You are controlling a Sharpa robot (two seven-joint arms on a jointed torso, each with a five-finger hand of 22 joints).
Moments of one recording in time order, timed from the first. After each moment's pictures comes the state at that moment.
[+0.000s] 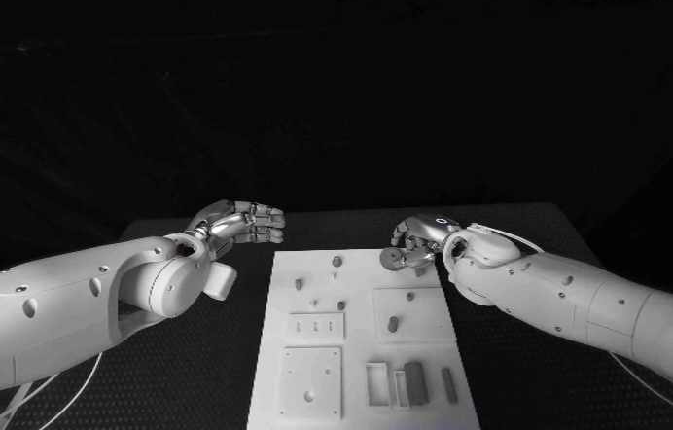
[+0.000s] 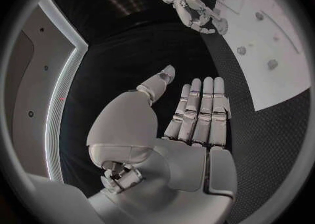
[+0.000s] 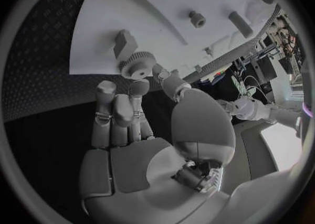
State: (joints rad) left arm 1.41 -0.80 -0.23 1.41 -0.04 -0.27 0.25; left_hand 1.15 -0.08 0.48 -0.29 0.05 0.77 0.19 0.34 0.45 1.07 0.16 0.10 0.10 0.87 0.15 0.36 0.54 0.03 0.83 0.06 0.16 0.69; right arm 1.17 -0.63 0.00 1.05 -1.56 -0.29 -0.06; right_hand 1.02 -0.22 0.63 -0.22 0.05 0.83 0.14 0.25 0.46 1.34 0.02 0.69 1.06 1.26 -0.09 1.39 0.96 0.24 1.17 -0.05 0.97 1.31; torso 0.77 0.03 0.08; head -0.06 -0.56
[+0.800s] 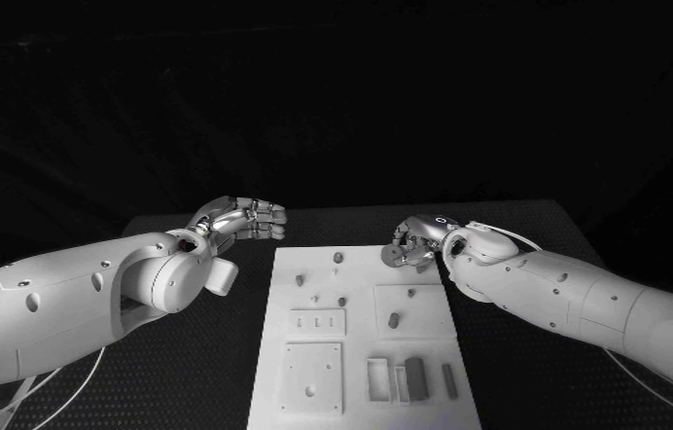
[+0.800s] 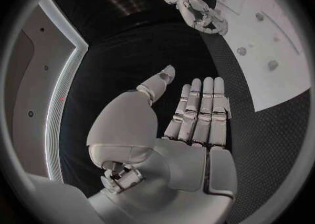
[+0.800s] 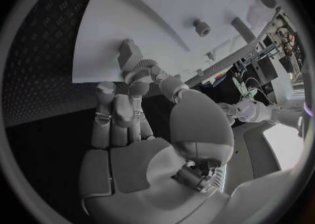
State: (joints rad) left arm 1.41 -0.81 -0.23 1.41 -0.04 -0.27 0.25; left_hand 1.15 -0.08 0.48 -0.29 0.05 0.77 0.19 0.34 0.45 1.07 0.16 0.10 0.10 0.87 0.15 0.36 0.55 0.03 0.83 0.06 0.16 0.69; right arm 1.16 -0.60 0.00 1.00 -1.56 -0.26 -0.05; right_hand 1.02 -0.18 0.62 -0.23 0.05 0.83 0.13 0.25 0.47 1.34 0.02 0.69 1.08 1.26 -0.09 1.40 0.96 0.24 1.17 -0.05 0.97 1.31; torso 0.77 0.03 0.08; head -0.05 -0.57
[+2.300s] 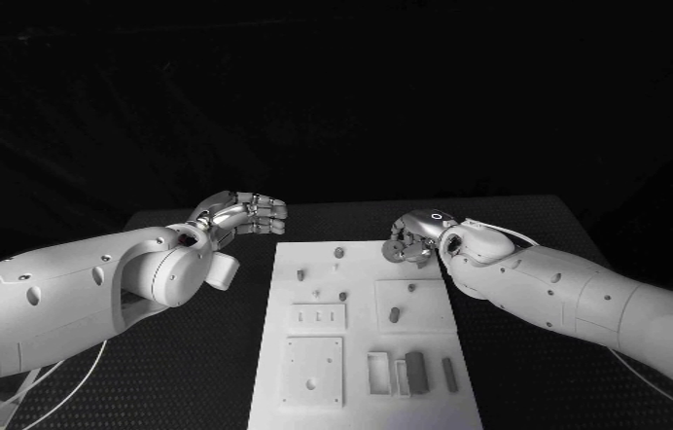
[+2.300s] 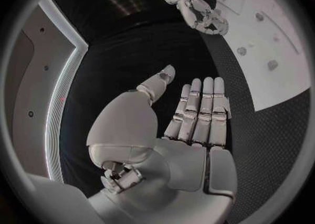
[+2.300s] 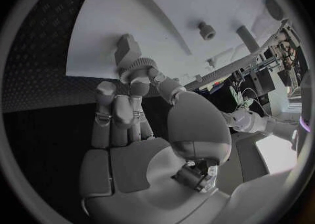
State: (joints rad) left arm 1.41 -0.81 -0.23 1.41 -0.04 -0.27 0.25; left_hand 1.15 -0.08 0.48 -0.29 0.05 0.77 0.19 0.34 0.45 1.07 0.16 0.10 0.10 0.87 0.15 0.36 0.55 0.03 0.83 0.06 0.16 0.69; right arm 1.16 -0.58 -0.01 0.99 -1.66 -0.29 -0.04; right_hand 1.08 -0.10 0.63 -0.29 0.05 0.90 0.11 0.29 0.47 1.37 0.00 0.69 1.10 1.26 -0.11 1.43 0.97 0.24 1.16 -0.05 0.99 1.31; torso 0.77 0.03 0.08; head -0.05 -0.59
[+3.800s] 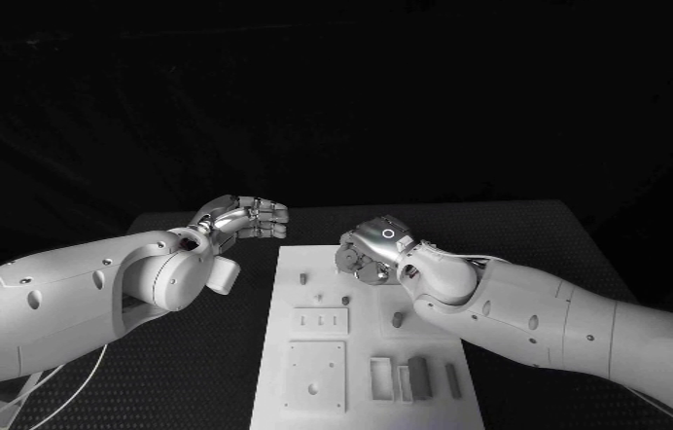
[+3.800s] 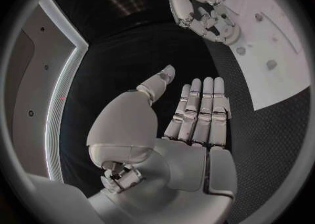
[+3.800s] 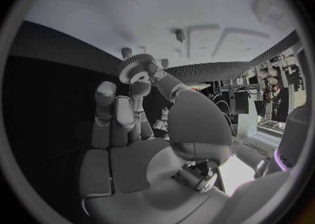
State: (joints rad) left arm 1.41 -0.82 -0.23 1.43 -0.04 -0.27 0.25; left_hand 1.15 -0.08 0.48 -0.29 0.05 0.77 0.19 0.34 0.45 1.07 0.16 0.10 0.10 0.87 0.15 0.35 0.55 0.03 0.83 0.06 0.15 0.69; right arm 1.15 -0.54 -0.04 1.25 -2.02 -0.46 -0.19; right_hand 1.08 -0.11 0.62 -0.29 0.05 0.94 0.10 0.30 0.47 1.40 -0.02 0.66 1.08 1.29 -0.13 1.44 0.99 0.24 1.17 -0.06 1.00 1.31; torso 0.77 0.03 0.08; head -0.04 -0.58
